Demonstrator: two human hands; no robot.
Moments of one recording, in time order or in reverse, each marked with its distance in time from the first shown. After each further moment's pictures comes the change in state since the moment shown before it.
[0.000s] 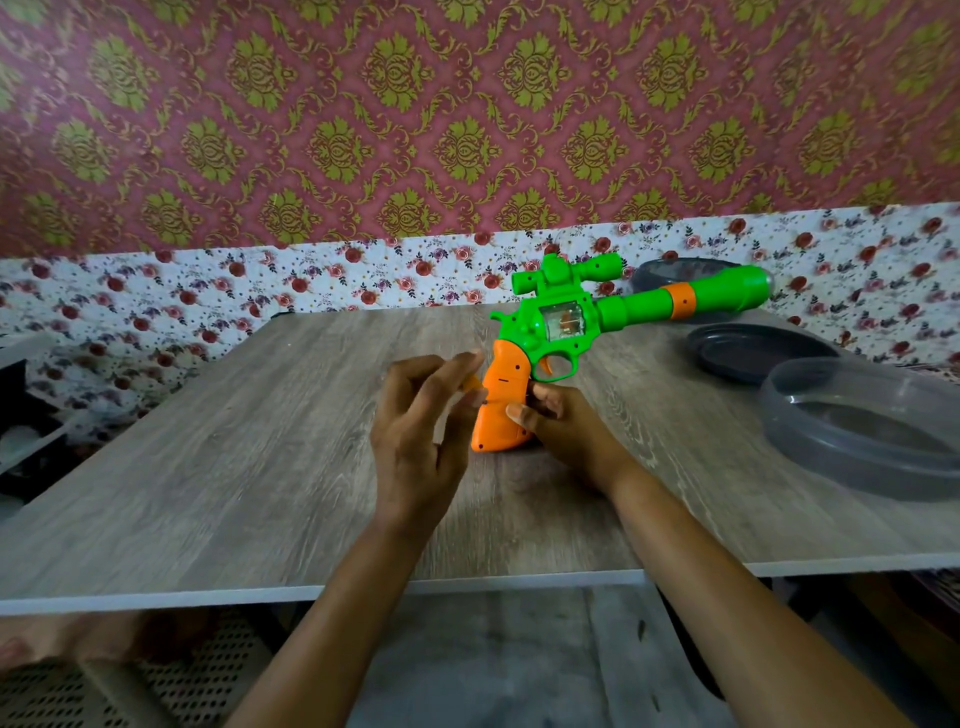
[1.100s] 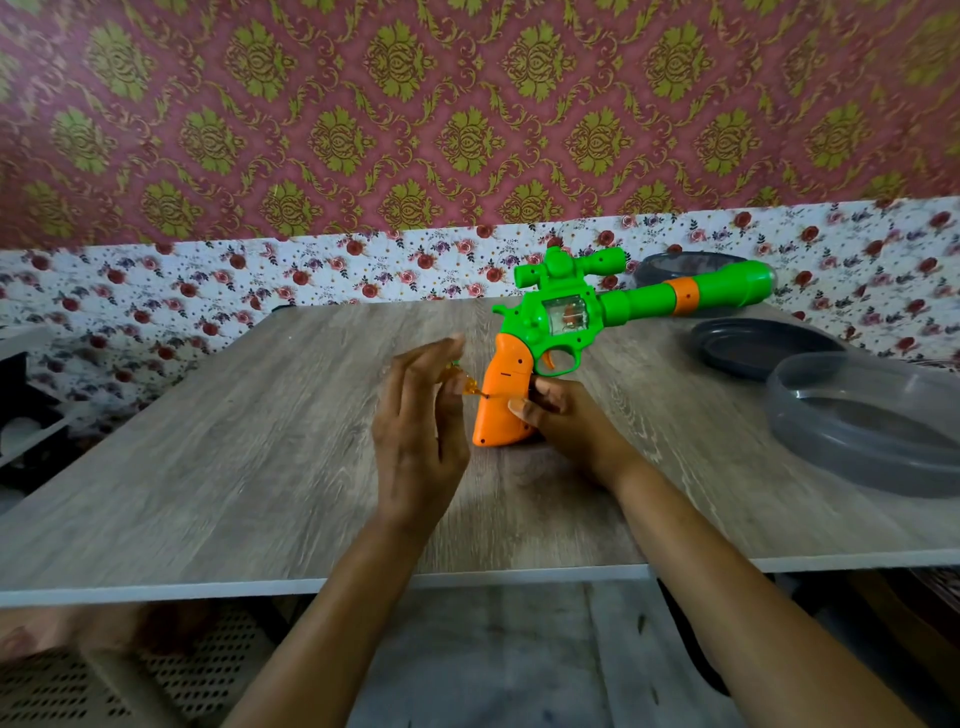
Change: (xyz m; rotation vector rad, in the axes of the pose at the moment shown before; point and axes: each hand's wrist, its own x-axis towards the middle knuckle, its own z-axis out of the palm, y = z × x) left_hand -0.001 0.000 0.001 0.036 0.041 -0.026; right_hand -0.002 -0.003 0.001 -0.008 0.002 0.005
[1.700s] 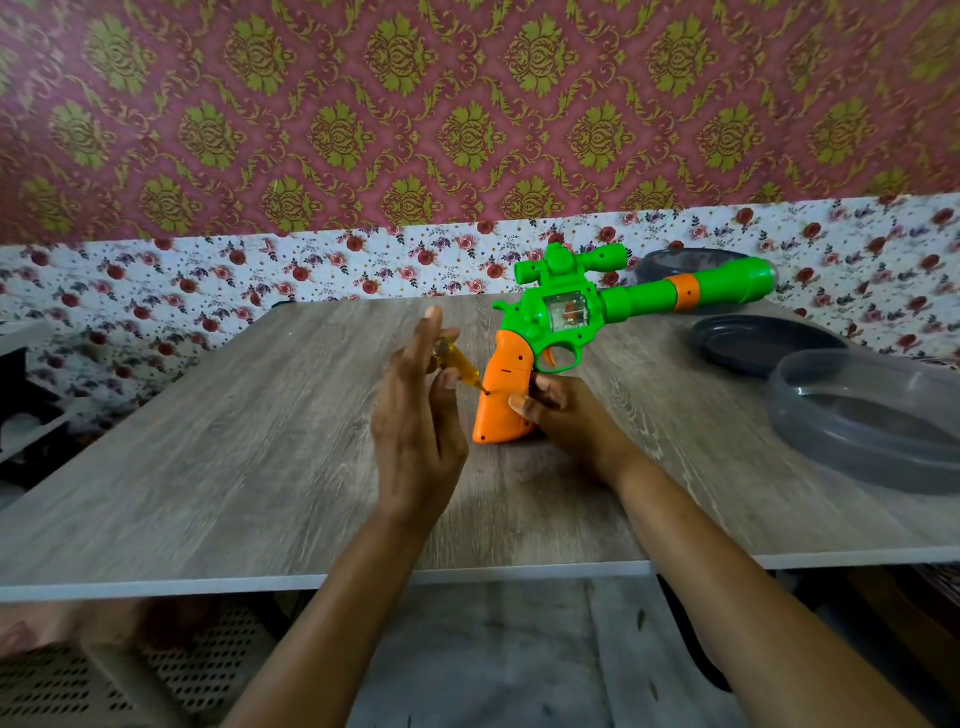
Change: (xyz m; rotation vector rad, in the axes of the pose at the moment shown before) left_hand 0.001 0.002 0.000 0.001 0.003 -0.038; right_hand 0.001 -0.001 0.000 -0.039 0.005 0.005
